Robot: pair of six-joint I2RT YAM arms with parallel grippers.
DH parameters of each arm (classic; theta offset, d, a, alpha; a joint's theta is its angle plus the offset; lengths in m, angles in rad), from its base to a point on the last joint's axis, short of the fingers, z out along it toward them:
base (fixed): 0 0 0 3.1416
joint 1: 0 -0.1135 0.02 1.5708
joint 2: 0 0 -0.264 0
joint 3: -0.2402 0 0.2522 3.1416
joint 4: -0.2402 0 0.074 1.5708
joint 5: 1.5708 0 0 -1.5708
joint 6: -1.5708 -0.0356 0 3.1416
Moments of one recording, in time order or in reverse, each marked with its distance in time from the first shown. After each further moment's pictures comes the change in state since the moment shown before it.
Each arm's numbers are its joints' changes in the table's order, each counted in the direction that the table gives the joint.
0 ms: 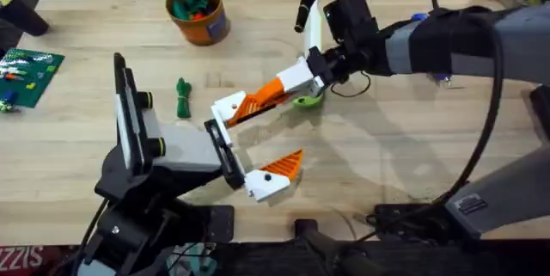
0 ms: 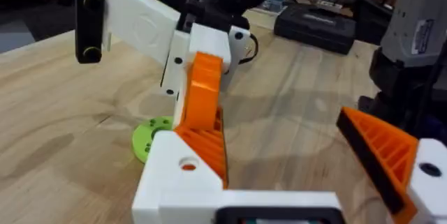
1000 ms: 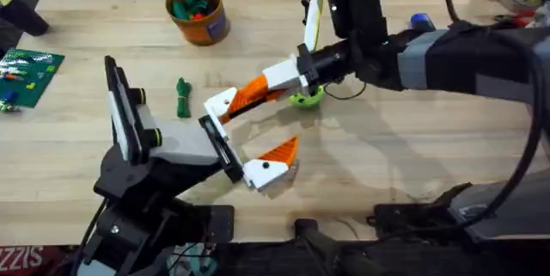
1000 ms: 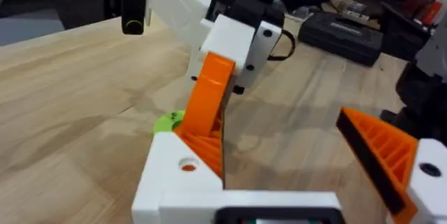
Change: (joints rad) left arm -0.015 0.005 0.000 -0.001 -0.076 0.045; right arm -0.060 -0.124 0.081 0.232 0.278 -0.320
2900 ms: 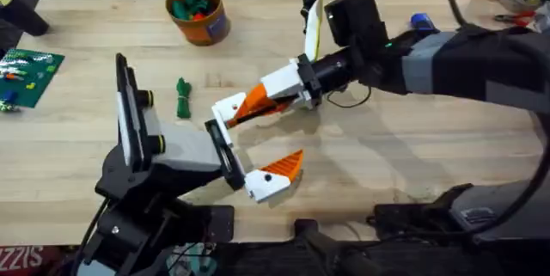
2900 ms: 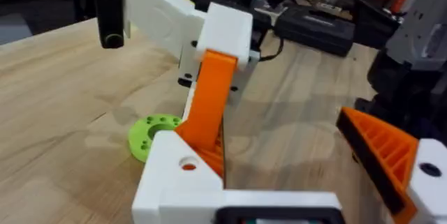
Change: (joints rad) left arm 0.012 0.000 -0.003 -0.004 0.079 -0.024; right arm -0.014 -0.044 0.010 -0.166 0.002 0.067
